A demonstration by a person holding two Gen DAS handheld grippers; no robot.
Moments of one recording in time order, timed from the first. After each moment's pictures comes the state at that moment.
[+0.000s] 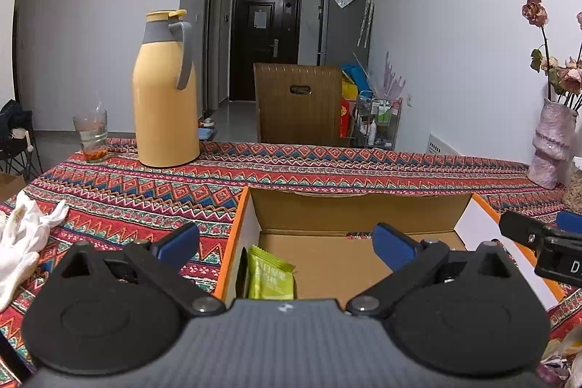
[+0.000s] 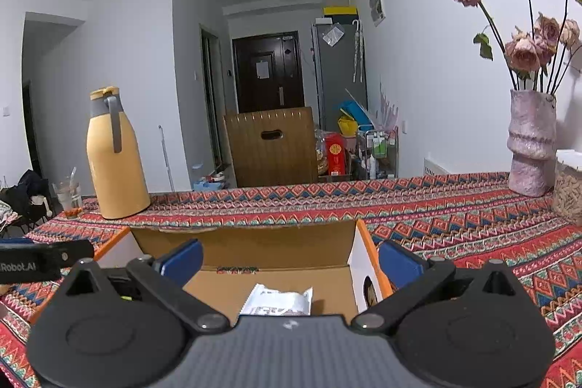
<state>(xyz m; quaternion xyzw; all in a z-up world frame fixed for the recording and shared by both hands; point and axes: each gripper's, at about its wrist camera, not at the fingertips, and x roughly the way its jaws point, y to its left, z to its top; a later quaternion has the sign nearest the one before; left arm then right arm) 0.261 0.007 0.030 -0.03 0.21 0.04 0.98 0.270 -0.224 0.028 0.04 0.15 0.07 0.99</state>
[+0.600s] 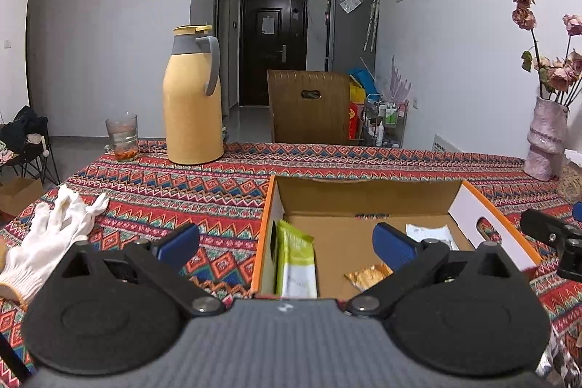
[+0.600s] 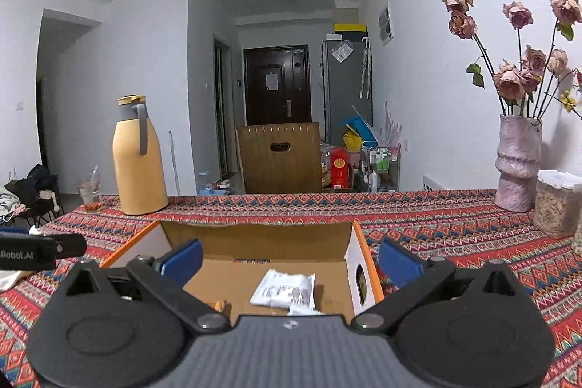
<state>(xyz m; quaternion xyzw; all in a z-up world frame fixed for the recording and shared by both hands) 0.181 0.015 0.042 -0.02 0.20 0.05 0.98 0.186 -0.226 0.037 0.02 0.13 0.08 0.99</state>
